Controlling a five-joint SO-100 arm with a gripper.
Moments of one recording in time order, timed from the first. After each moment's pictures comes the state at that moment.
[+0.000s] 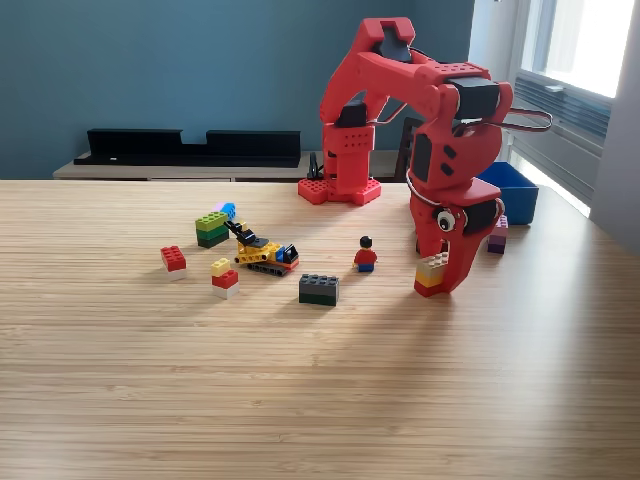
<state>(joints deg) -19.5 46.4 46.8 86.6 -9.3</state>
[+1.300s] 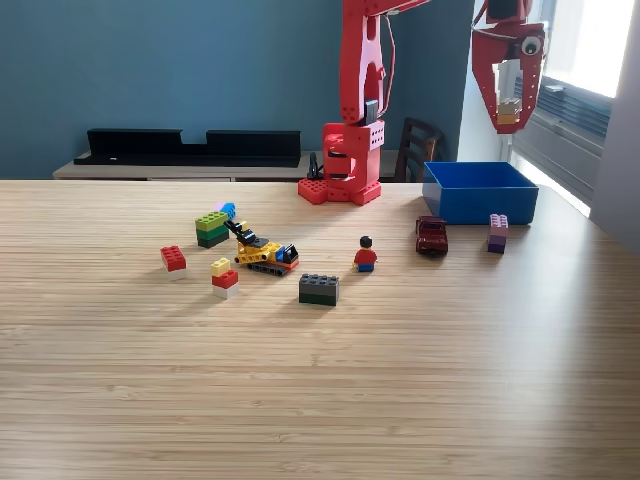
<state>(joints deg) -60.9 96.2 75.1 97.3 -2.6</state>
